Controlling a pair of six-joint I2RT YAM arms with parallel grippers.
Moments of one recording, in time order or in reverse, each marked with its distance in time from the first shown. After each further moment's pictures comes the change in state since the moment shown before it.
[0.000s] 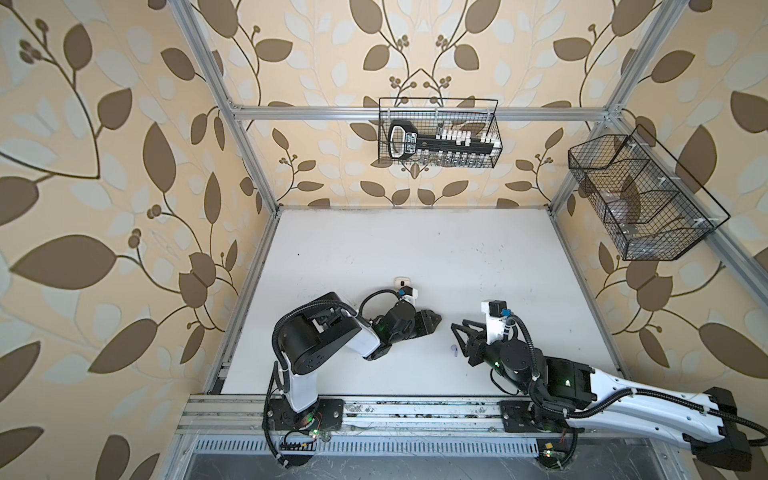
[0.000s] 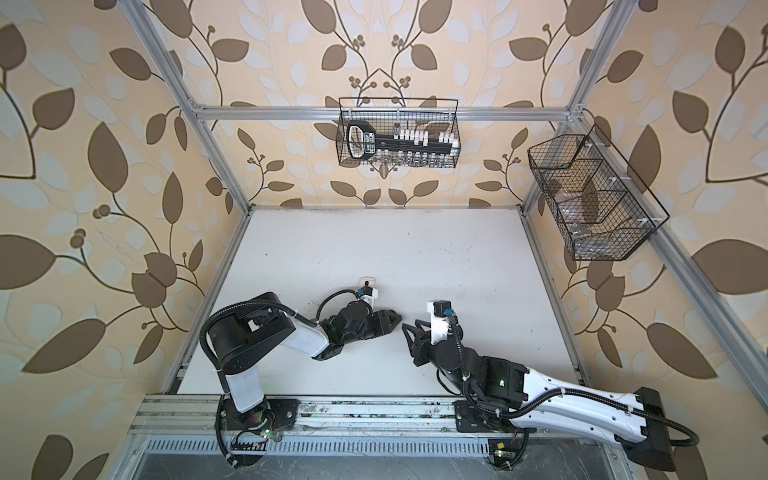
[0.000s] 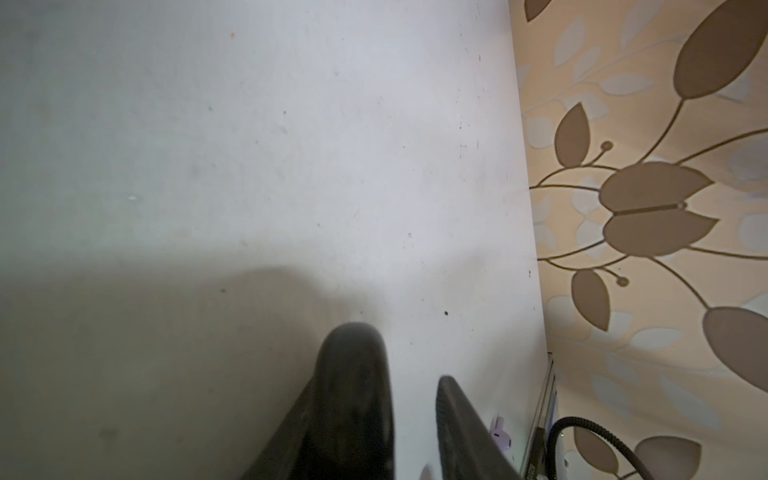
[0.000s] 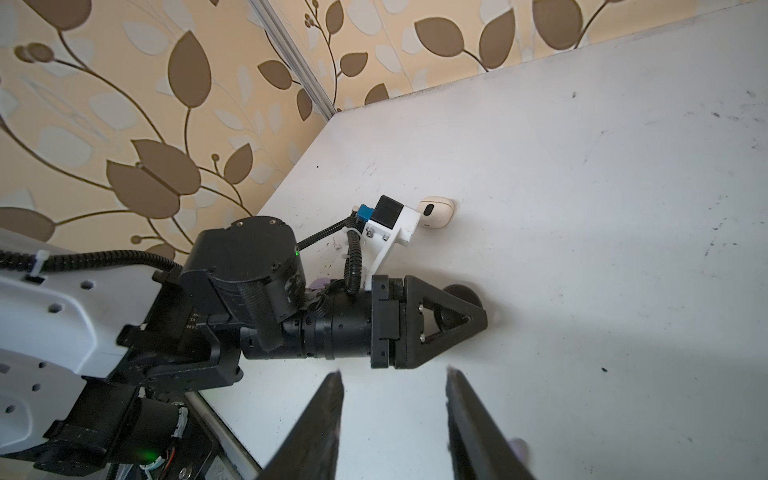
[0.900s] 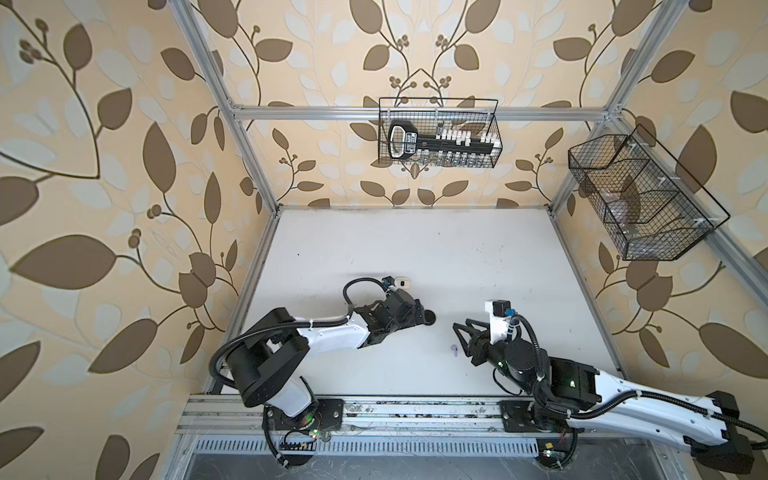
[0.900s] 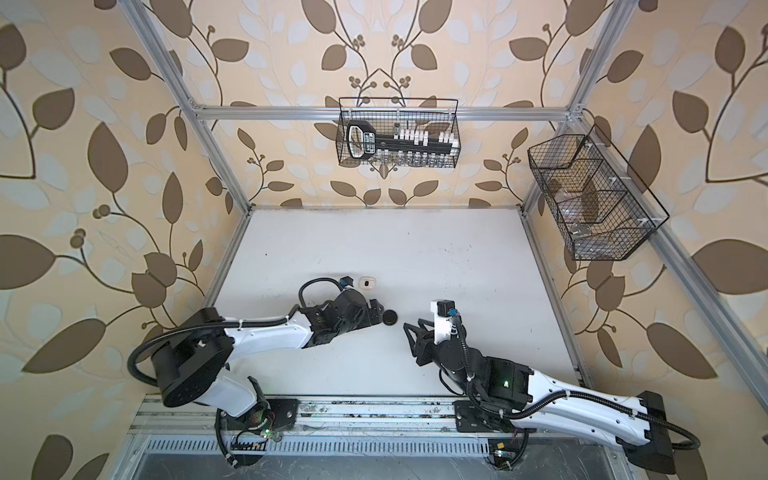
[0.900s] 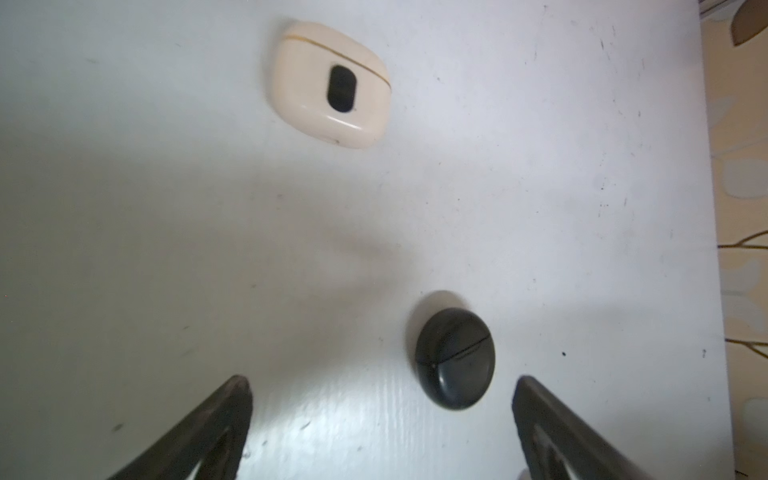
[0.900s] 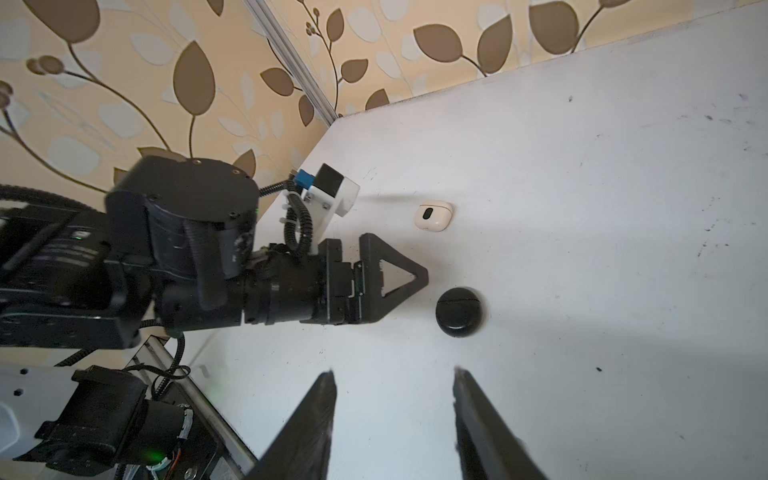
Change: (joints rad) left arm 0.017 -0.375 0.143 -0.880 -0.348 0.104; right arm -0.008 -0.038 0.000 -0.023 -0.003 0.000
